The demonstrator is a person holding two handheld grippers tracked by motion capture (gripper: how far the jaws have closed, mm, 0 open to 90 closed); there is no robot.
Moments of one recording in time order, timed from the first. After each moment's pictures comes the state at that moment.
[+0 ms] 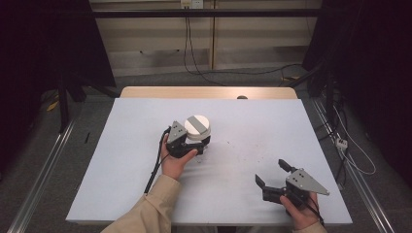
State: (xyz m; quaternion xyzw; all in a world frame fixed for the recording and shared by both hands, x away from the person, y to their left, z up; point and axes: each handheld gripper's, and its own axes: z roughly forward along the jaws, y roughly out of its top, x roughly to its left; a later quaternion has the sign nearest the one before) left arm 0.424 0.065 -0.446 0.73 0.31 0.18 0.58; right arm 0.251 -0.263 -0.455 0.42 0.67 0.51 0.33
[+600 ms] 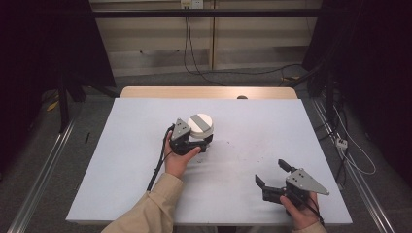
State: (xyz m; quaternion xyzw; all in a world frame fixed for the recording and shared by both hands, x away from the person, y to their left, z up) left arm 0.433 0.056 -0.447 0.74 0.30 0.18 0.57; right arm 0.251 -0.264 -0.455 0.42 0.67 0.51 0.33
